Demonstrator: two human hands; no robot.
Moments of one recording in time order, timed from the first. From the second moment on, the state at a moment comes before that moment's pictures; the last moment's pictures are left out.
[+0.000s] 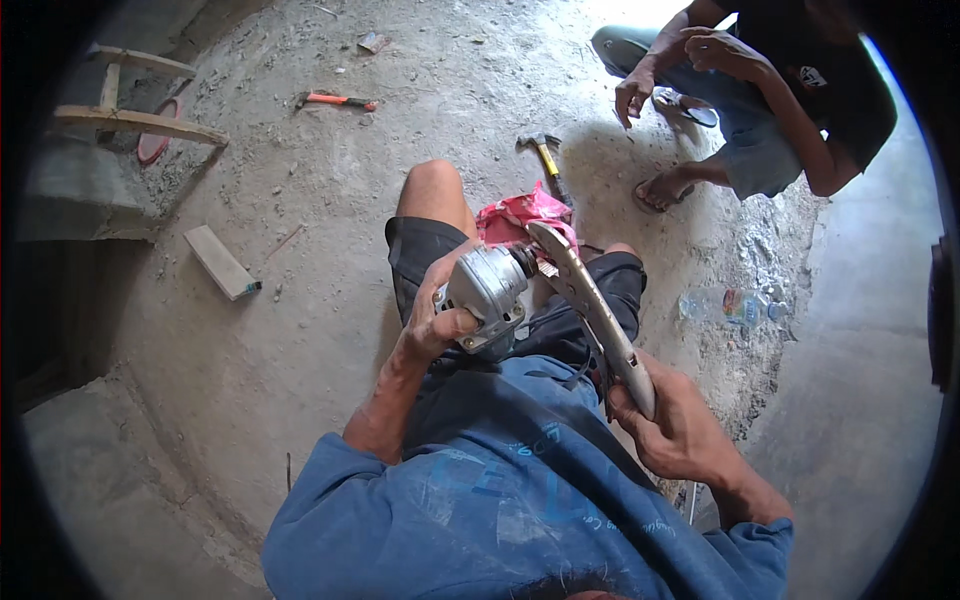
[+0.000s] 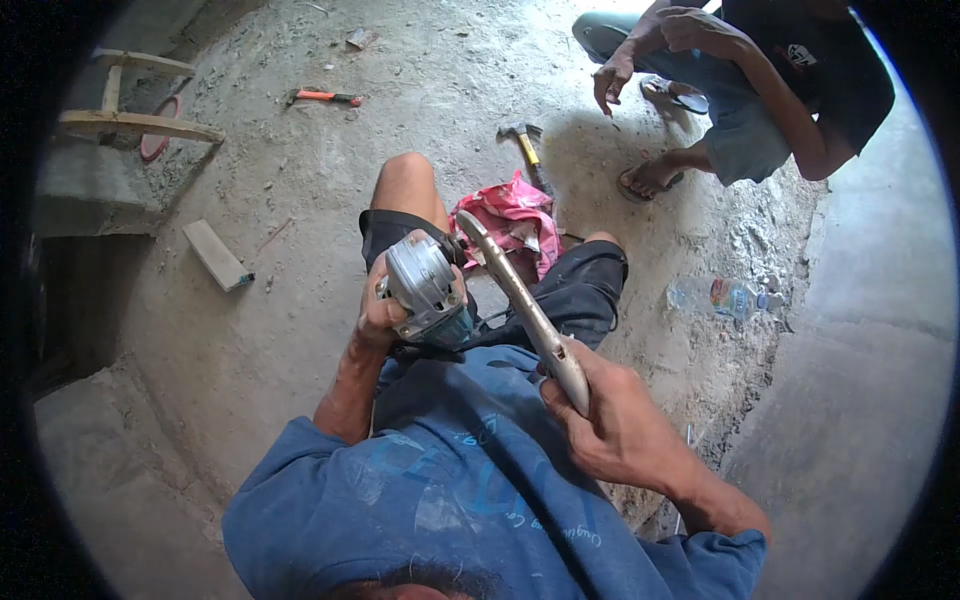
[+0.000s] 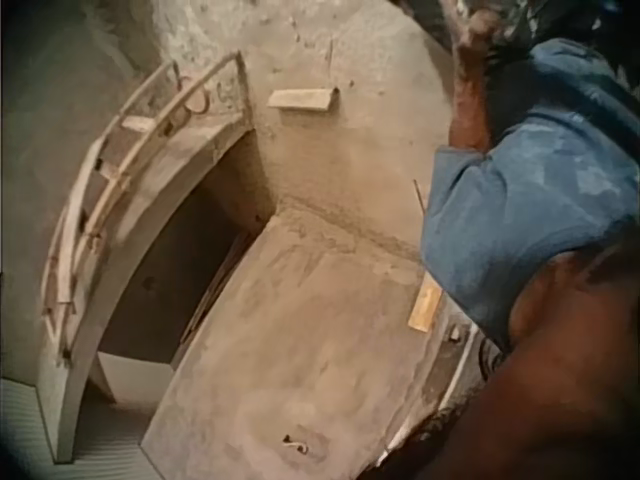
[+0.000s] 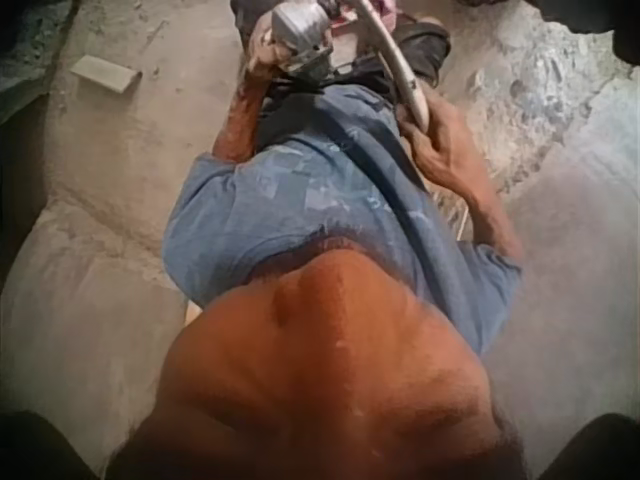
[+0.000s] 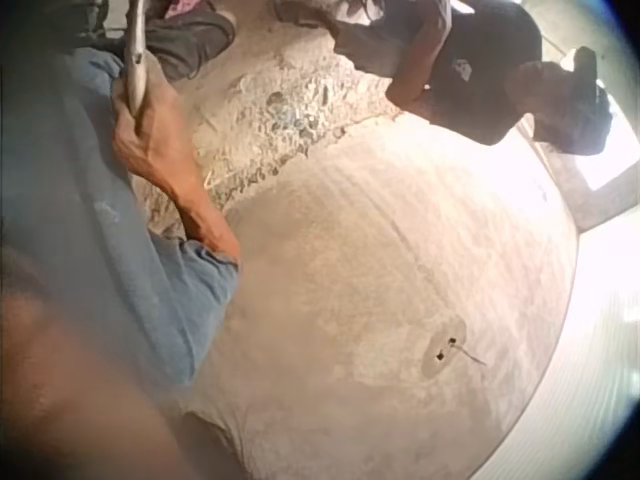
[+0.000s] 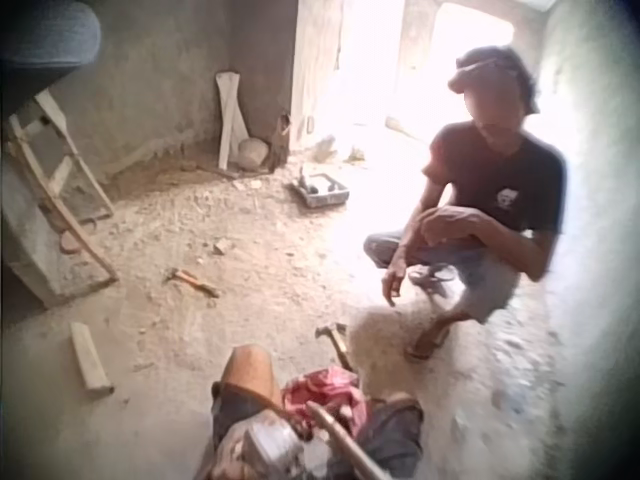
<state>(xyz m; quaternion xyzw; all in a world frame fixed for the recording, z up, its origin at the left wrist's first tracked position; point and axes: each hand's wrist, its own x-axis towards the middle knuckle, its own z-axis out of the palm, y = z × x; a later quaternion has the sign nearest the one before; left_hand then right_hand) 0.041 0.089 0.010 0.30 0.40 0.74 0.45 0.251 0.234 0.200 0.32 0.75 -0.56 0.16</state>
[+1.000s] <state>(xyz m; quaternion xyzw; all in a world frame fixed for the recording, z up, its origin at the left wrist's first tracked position) 0.047 0.085 0.011 0.30 0.41 0.72 0.47 0.248 0.217 0.208 0.31 0.80 -0.49 0.16</state>
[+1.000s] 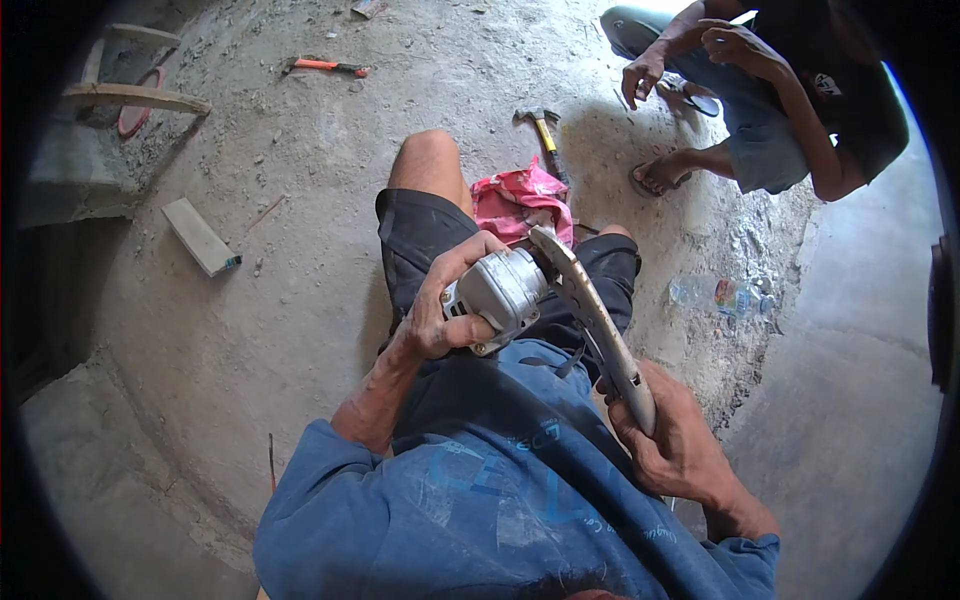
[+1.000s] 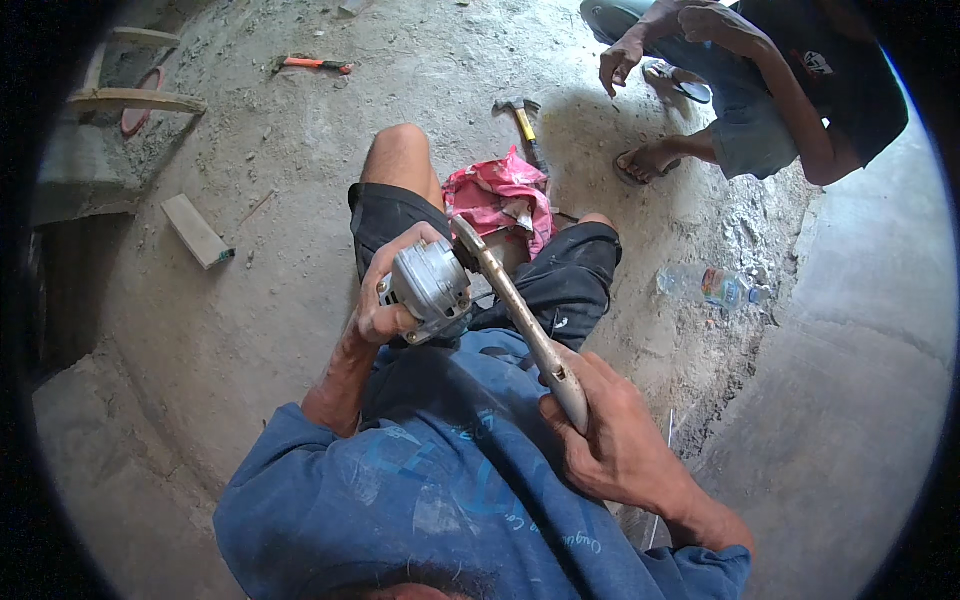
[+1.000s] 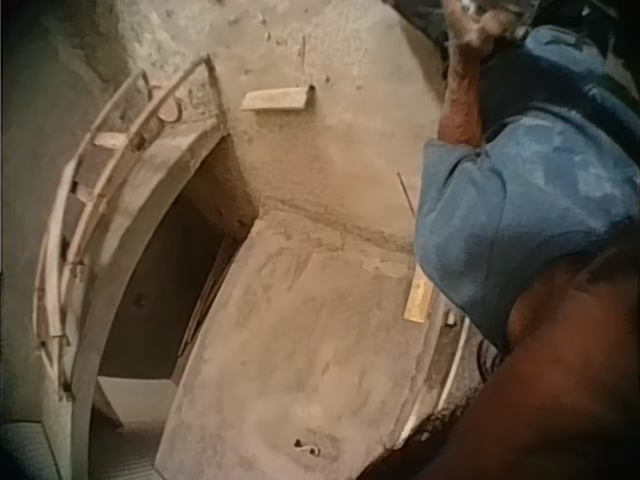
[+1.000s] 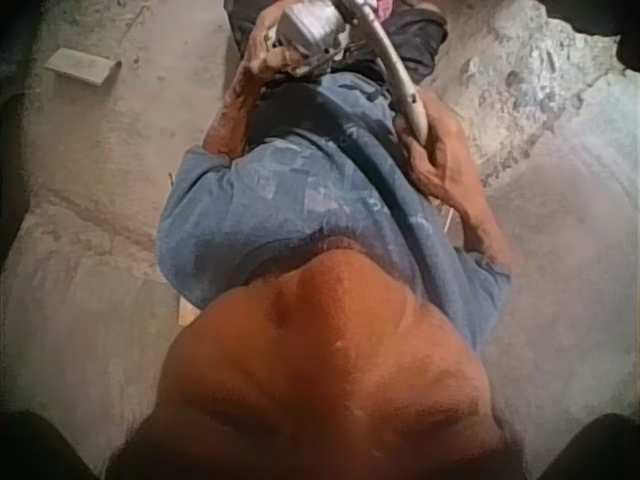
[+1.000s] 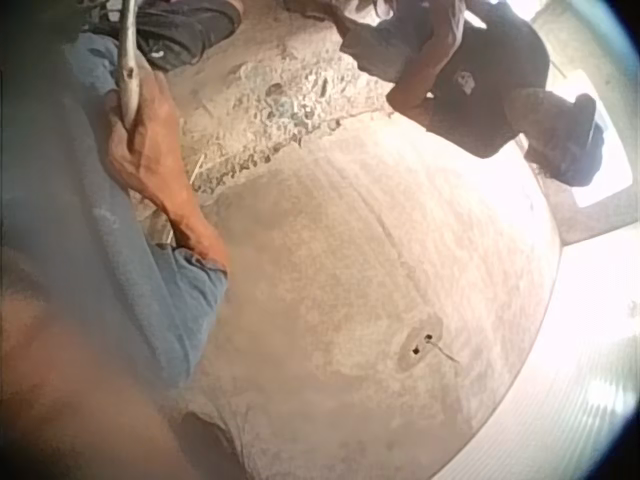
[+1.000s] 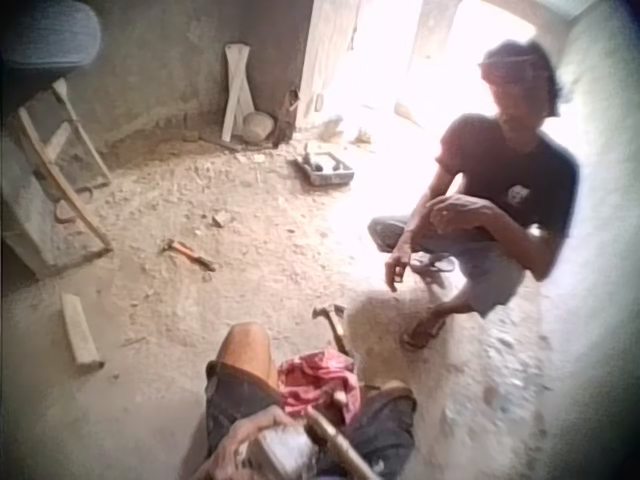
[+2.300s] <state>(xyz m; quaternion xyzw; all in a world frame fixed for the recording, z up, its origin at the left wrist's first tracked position) 0.067 0.060 -0.002 0.19 0.45 0.75 0.45 0.260 0.212 0.168 0.30 0.80 -0.51 0.13</state>
